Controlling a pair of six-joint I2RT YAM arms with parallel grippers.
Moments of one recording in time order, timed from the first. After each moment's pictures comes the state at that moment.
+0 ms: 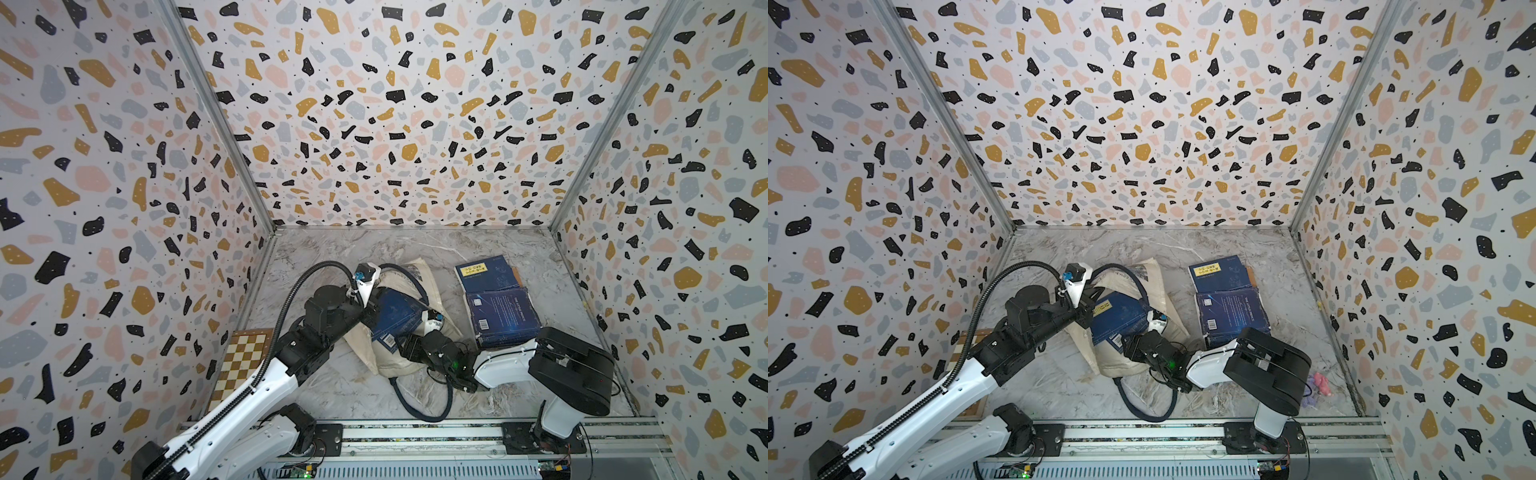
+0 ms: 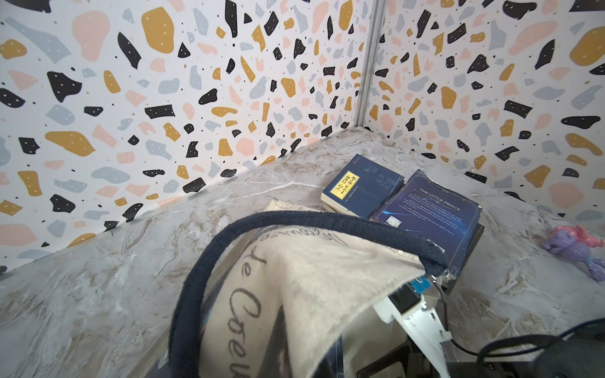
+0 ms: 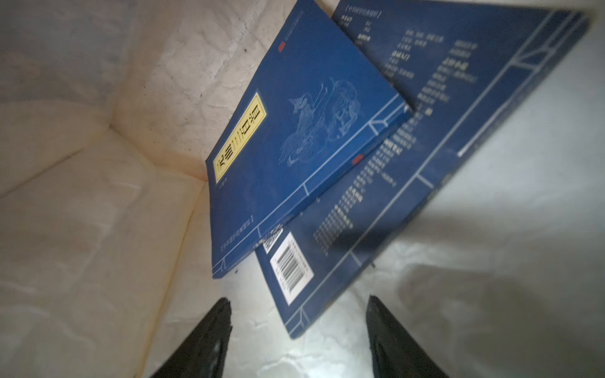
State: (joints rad) left arm -0.62 0.88 0.74 -0.09 0.07 0.02; right arm 1.07 1.71 0.60 0.60 0.22 1.07
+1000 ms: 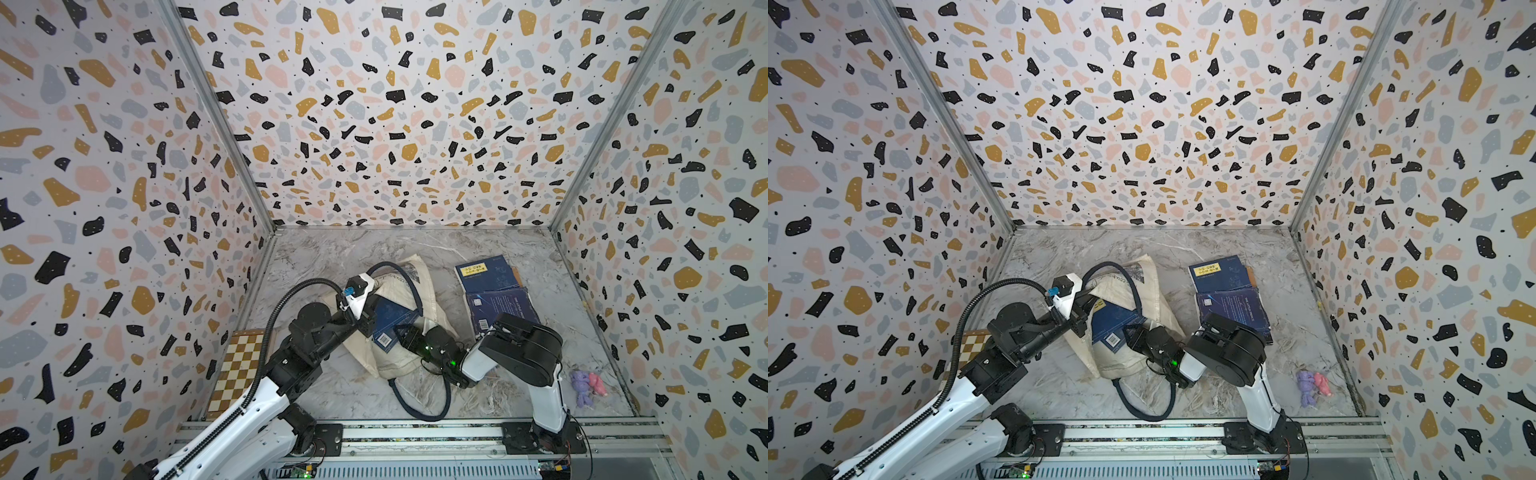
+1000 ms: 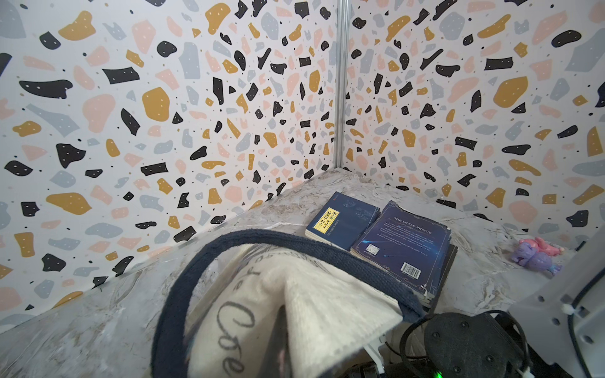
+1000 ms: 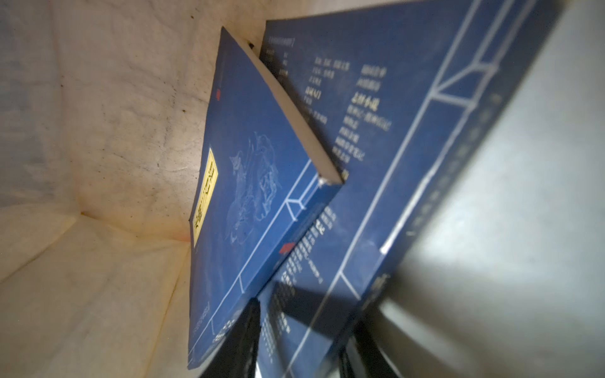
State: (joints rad) left arm -0.63 0.75 0.61 0.09 0.14 0.05; right arm 0.98 2.03 0.62 1.11 0.12 1.16
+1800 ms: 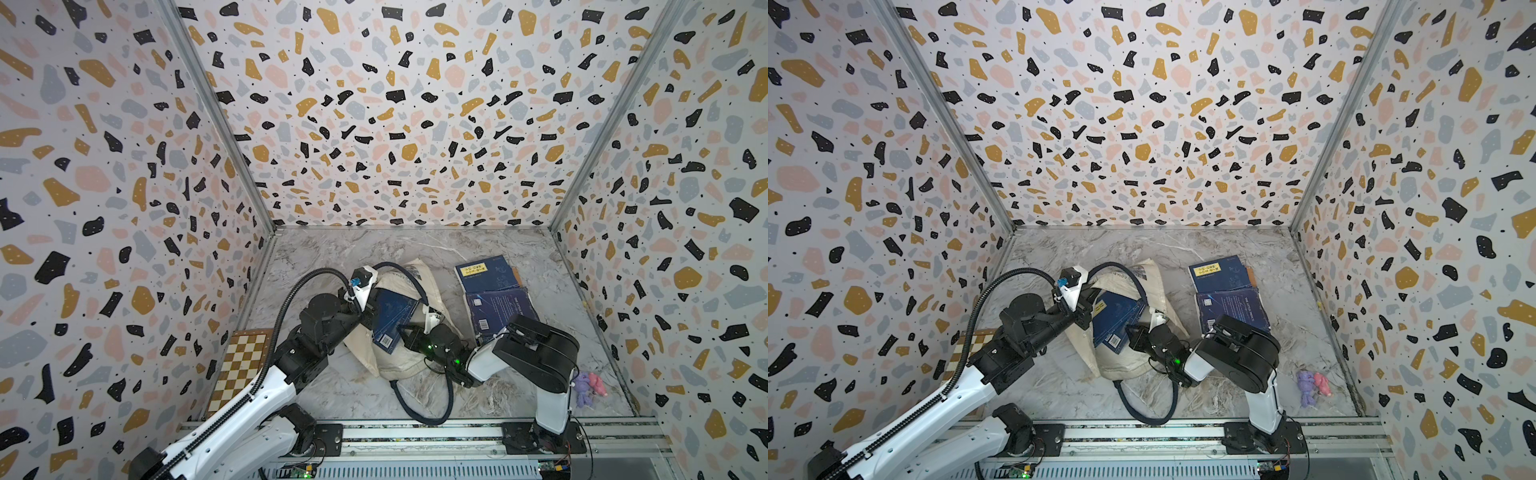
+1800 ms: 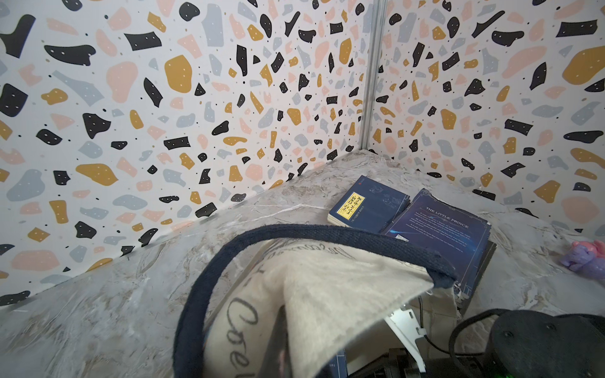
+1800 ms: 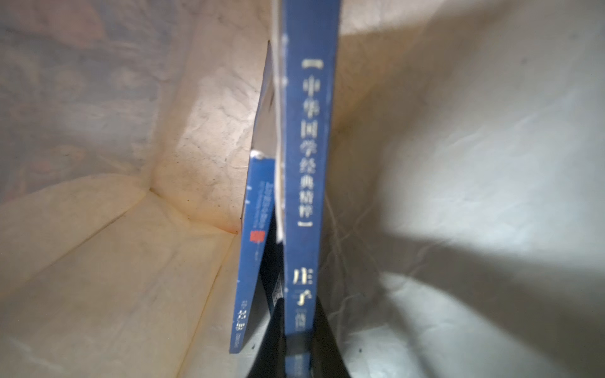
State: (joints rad) left arm -0.63 0.85 0.68 0.03 0.03 0.05; right arm 0.99 1.90 0.58 1.02 0.11 1.05
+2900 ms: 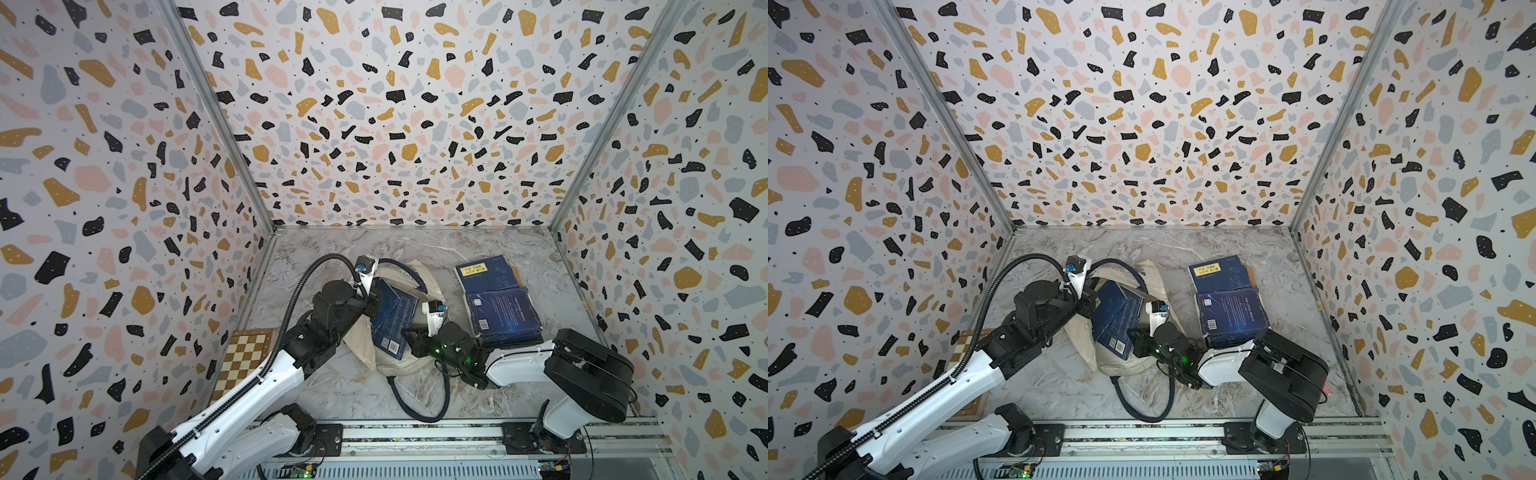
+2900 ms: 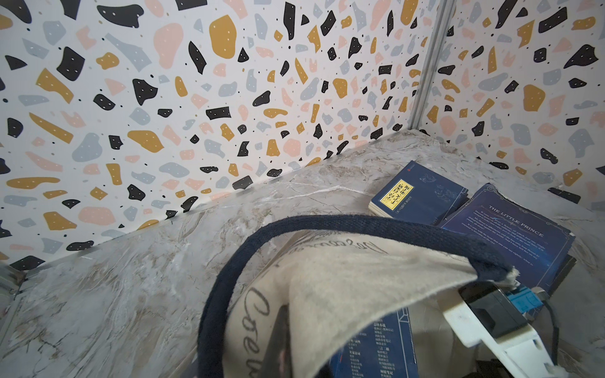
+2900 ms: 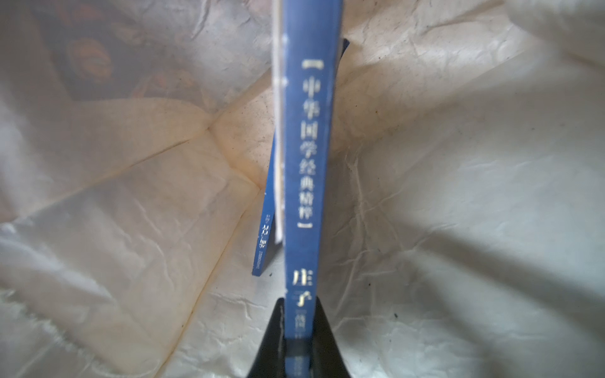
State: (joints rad) left arm -0.64 0.96 0.78 -0.07 -0.17 0.01; right arm 1.01 1.59 0.53 0.72 0.03 0.80
